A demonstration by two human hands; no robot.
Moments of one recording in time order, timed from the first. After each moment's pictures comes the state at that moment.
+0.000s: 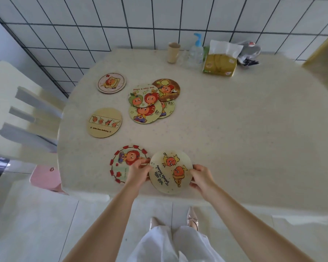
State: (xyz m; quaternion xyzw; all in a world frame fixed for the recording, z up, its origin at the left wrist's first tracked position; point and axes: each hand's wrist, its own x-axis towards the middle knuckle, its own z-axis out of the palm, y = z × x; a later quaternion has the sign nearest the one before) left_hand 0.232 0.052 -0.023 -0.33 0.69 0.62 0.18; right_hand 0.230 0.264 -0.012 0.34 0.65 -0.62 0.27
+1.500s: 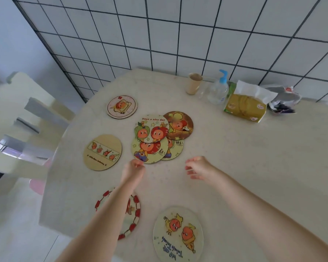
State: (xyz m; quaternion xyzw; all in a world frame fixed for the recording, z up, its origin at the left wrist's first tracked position) left_hand 0.056 0.046 -0.024 -0.39 0.77 0.49 0.12; right_hand -0.018 0.263 0.008 0.19 0.76 -0.49 0.38
